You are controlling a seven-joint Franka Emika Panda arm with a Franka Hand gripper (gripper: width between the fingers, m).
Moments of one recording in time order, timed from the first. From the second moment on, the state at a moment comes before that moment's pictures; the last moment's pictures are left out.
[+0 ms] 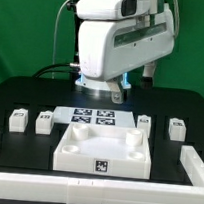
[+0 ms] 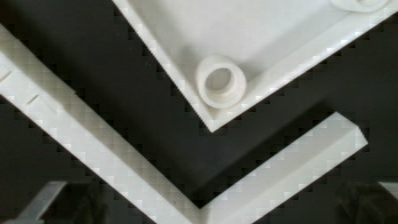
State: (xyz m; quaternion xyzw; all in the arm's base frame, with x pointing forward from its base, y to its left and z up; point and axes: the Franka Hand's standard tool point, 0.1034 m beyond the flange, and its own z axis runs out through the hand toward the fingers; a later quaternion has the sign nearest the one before) arm 0.580 0.035 0.141 -0.89 -0.45 -0.01 0.06
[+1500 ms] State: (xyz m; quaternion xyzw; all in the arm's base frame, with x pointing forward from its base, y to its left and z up) arm 0.518 0.019 0.089 -0.80 -0.59 0.01 0.01
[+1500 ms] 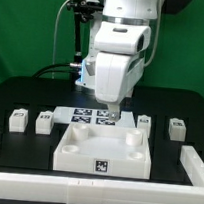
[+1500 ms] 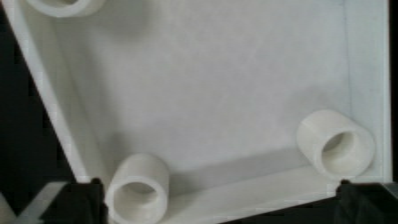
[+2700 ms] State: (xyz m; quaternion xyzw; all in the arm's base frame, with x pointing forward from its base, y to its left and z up) arm 0.428 0.001 0.015 -0.74 -0.67 0.02 0.03
